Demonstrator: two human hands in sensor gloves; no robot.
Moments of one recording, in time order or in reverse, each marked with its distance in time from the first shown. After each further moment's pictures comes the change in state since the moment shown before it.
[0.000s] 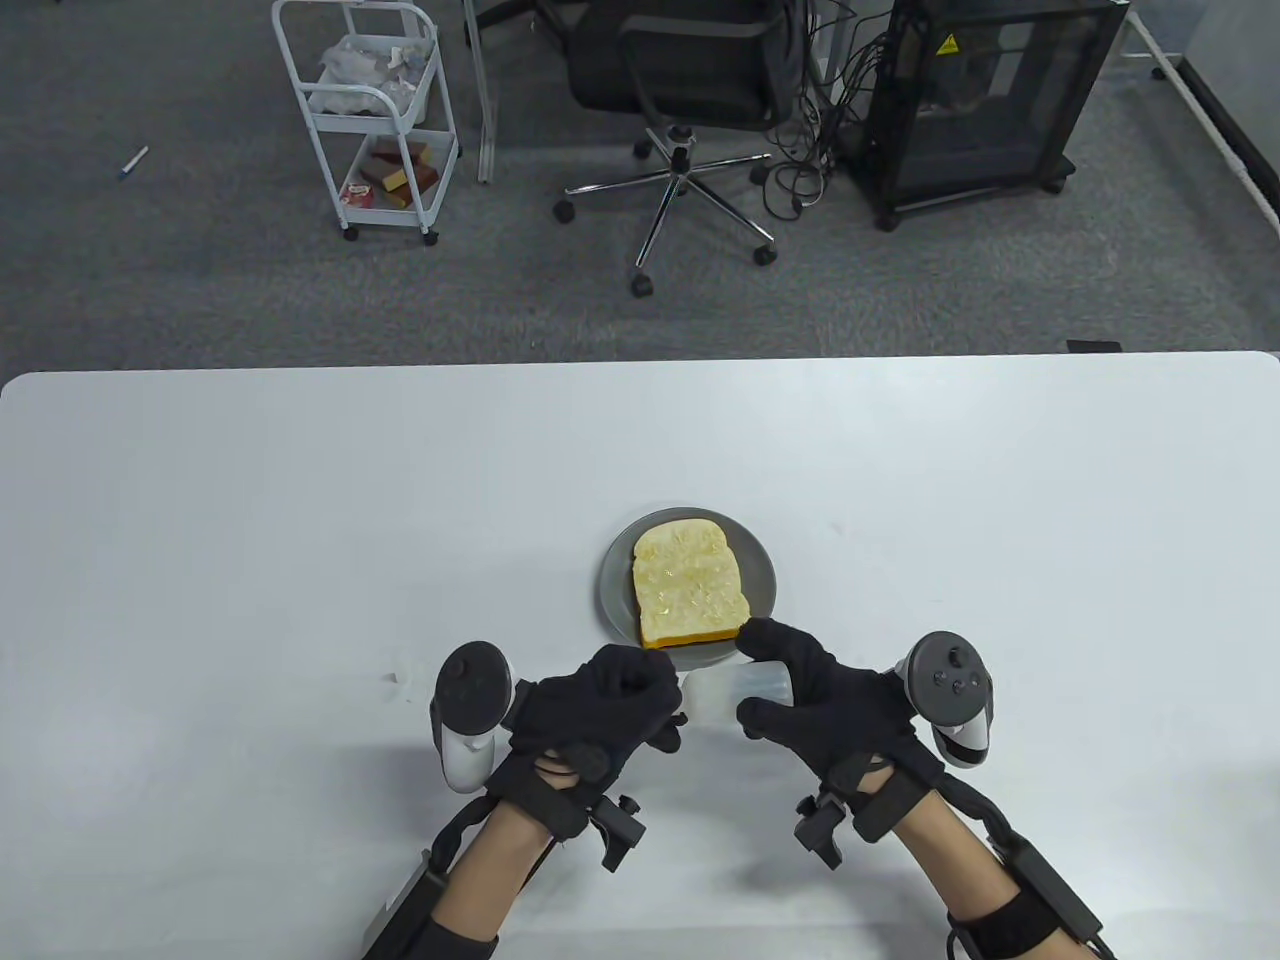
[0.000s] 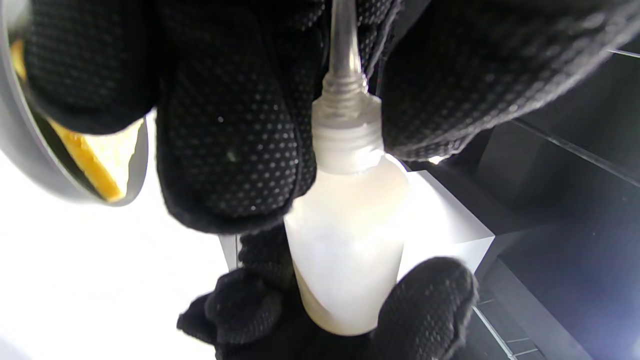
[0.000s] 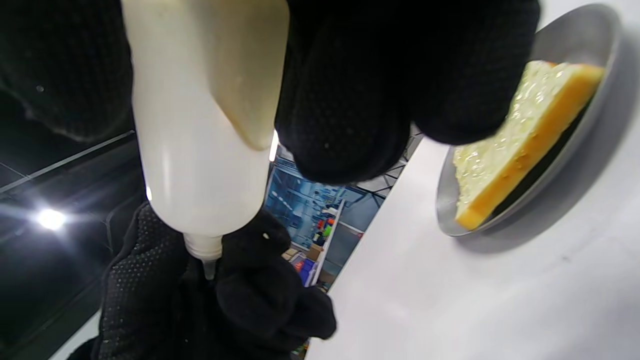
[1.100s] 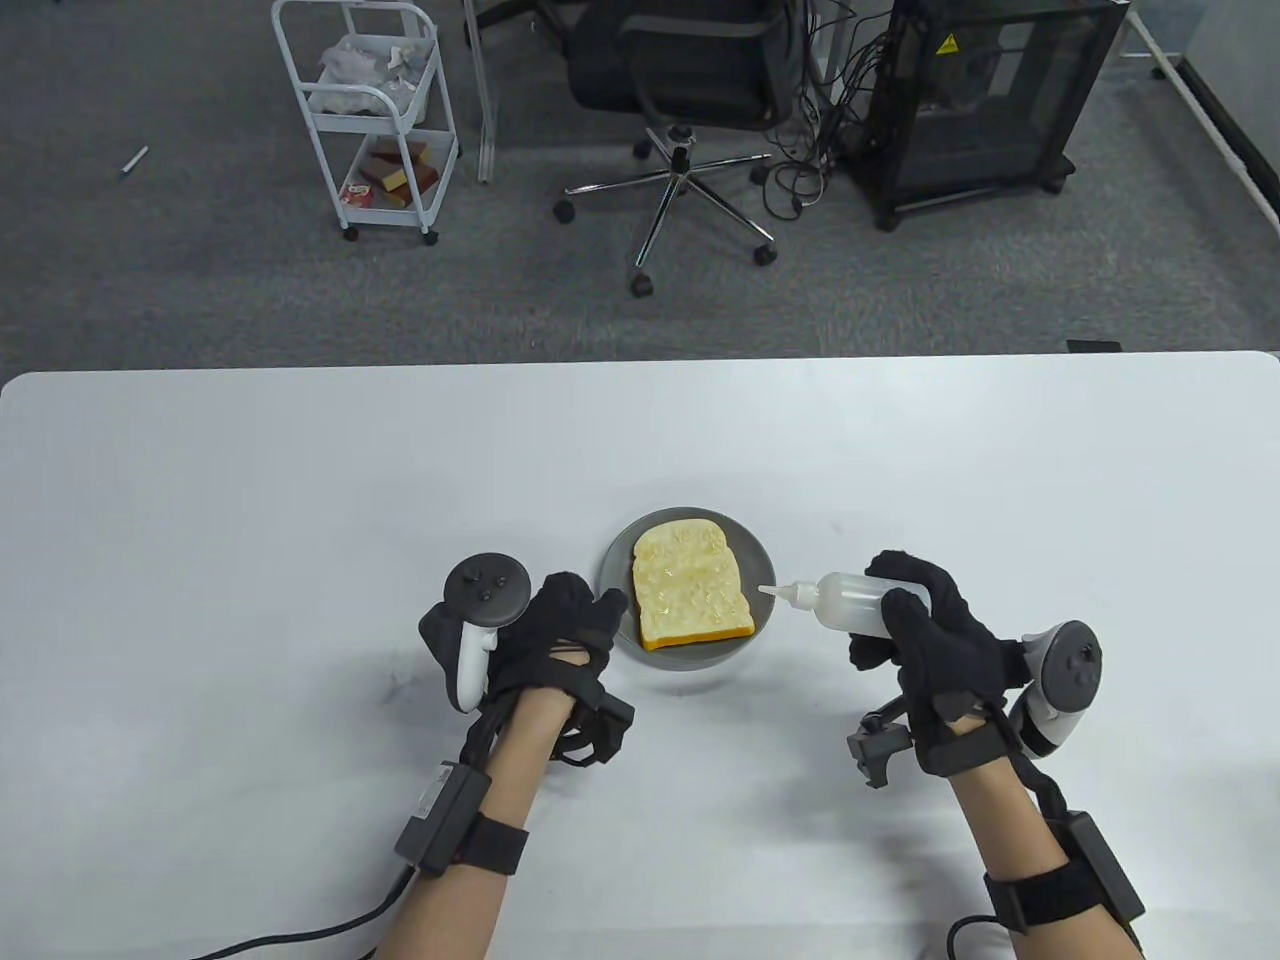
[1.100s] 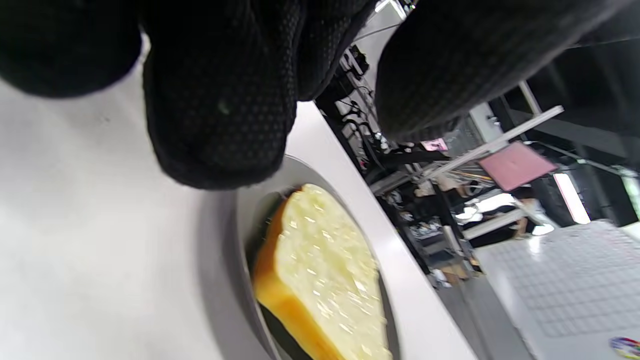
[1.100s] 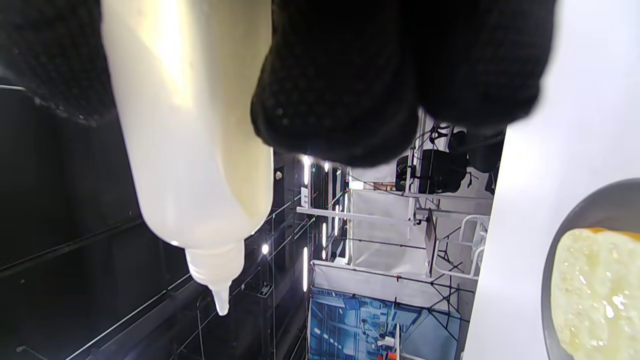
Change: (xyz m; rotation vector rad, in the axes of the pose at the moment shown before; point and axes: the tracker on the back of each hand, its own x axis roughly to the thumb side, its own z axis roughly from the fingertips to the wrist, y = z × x) left_hand -0.029 0.052 -0.060 0.328 0.604 -0.516; right_hand -0.011 -0.086 0.010 -0.441 -0.051 -0.223
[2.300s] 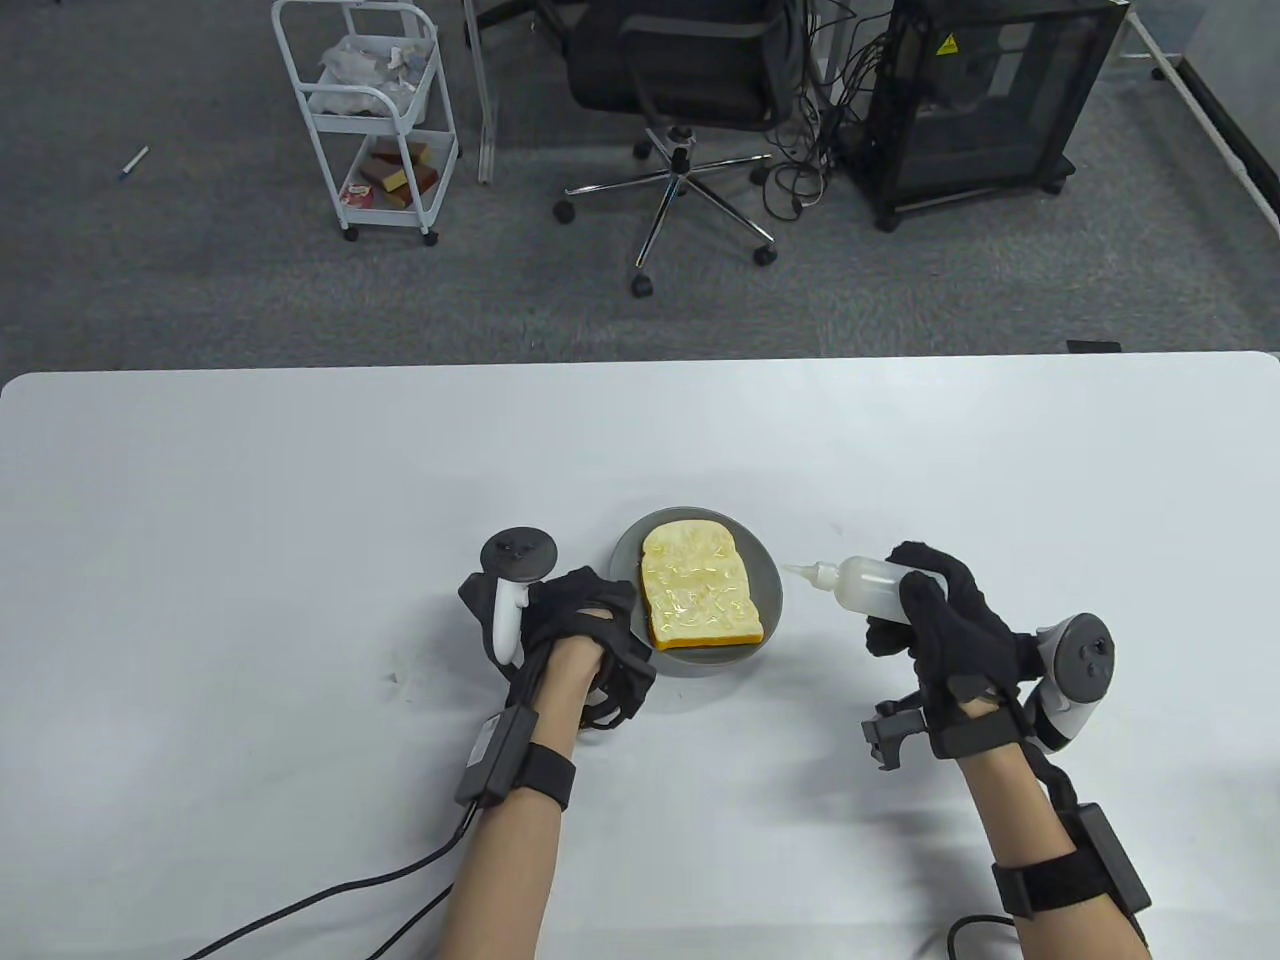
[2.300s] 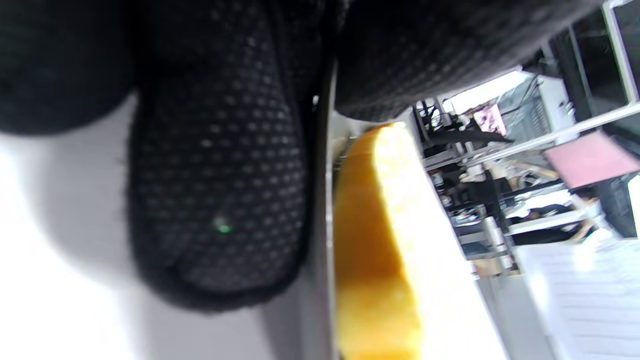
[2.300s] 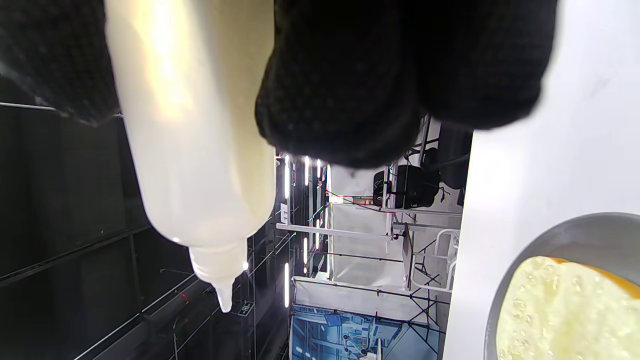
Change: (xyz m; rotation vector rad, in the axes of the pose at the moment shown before) left_hand -0.011 -0.034 -0.049 -0.150 0.107 0.183; right_hand -0.009 -0.014 -0.006 -0.044 0.065 0.010
